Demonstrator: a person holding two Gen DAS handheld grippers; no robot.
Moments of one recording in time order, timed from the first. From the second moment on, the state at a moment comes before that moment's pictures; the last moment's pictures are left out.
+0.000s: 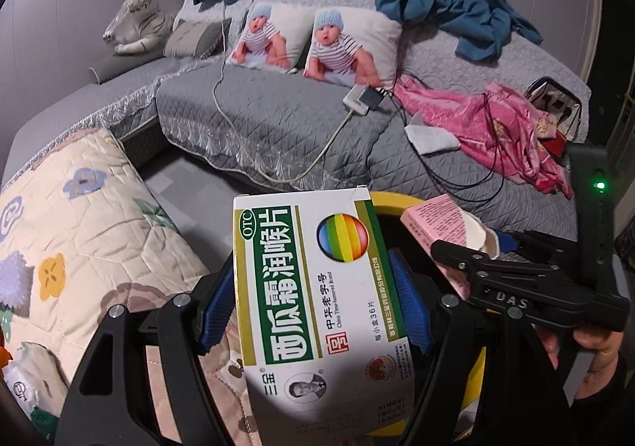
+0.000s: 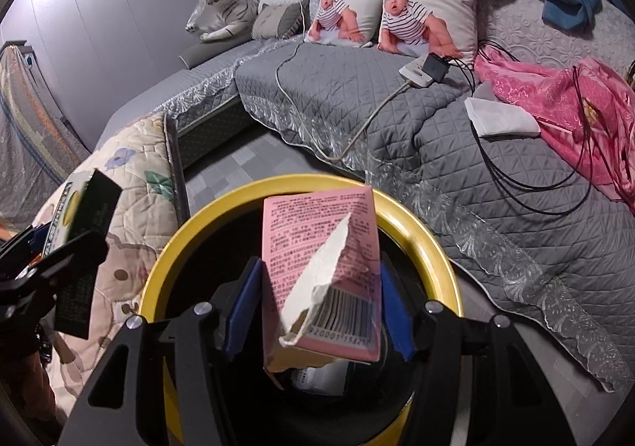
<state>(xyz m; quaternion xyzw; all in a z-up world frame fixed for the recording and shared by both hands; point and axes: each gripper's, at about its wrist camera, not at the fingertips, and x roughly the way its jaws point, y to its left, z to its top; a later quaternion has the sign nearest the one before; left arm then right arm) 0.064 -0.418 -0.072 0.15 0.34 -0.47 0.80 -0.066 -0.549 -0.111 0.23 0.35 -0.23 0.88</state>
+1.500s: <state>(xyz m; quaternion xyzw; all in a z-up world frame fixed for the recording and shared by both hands) 0.154 -0.089 0.020 0.07 0.27 -0.20 0.94 0.054 -0.397 -0.014 0.04 0.27 -0.03 0.96</state>
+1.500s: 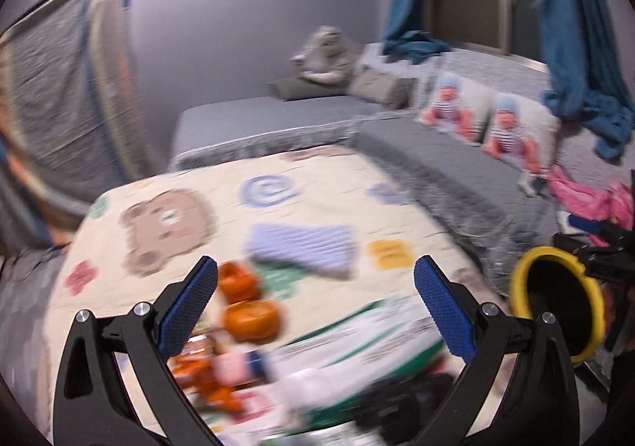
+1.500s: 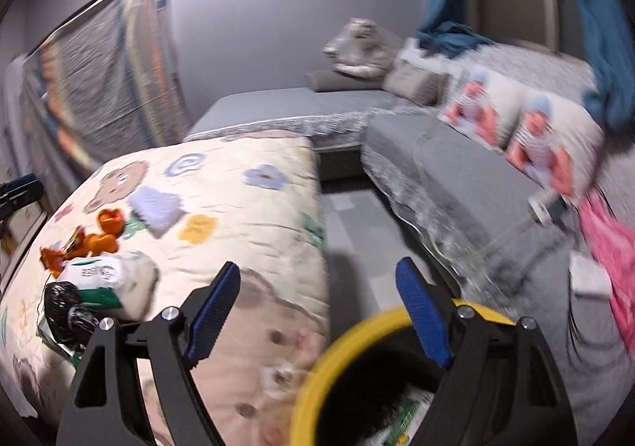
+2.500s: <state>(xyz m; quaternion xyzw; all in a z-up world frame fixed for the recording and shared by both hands) 0.230 0.029 -0.077 -0.01 0.43 -0.13 0.90 0.262 -0.211 -0.020 -0.14 0.36 0.21 0.90</state>
